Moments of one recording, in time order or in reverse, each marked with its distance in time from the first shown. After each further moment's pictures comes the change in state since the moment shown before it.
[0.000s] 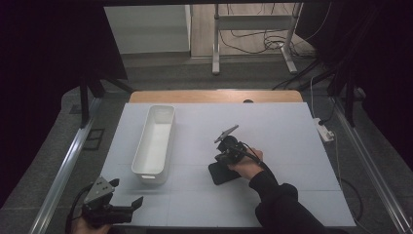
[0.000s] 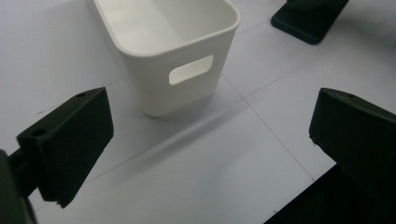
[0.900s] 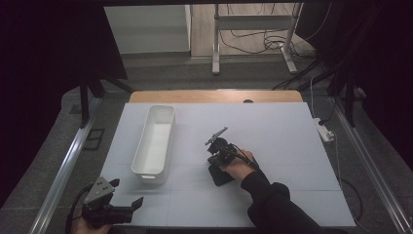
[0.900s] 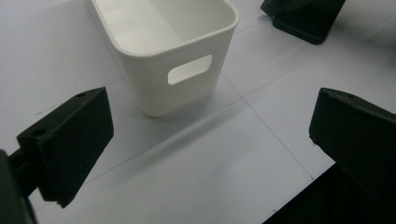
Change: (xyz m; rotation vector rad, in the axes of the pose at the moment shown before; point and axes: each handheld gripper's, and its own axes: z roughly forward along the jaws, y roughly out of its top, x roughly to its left) left arm 0.000 0.000 0.000 0.001 -0.002 0.006; right arm 0.012 0.010 0.026 0.033 0.004 -0.001
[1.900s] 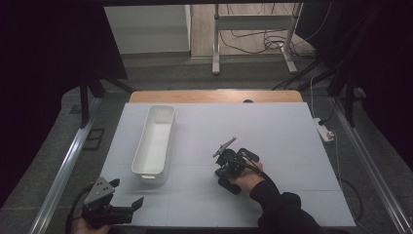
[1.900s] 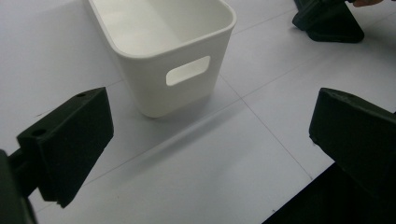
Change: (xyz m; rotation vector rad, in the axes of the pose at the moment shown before) left arm -0.001 0.000 -0.001 -0.005 -0.003 0.006; right arm 0.016 -0.037 -0.022 0.045 0.047 -0.003
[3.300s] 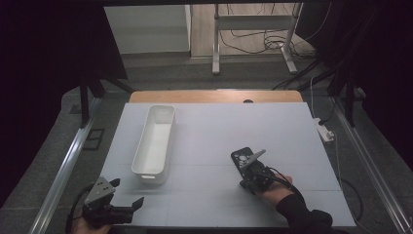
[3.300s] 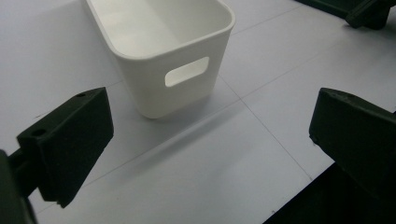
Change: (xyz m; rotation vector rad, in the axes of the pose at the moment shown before) left arm -0.001 0.001 0.001 0.000 -0.001 0.002; right arm -0.009 -0.072 -0.044 0.026 -0.044 0.042
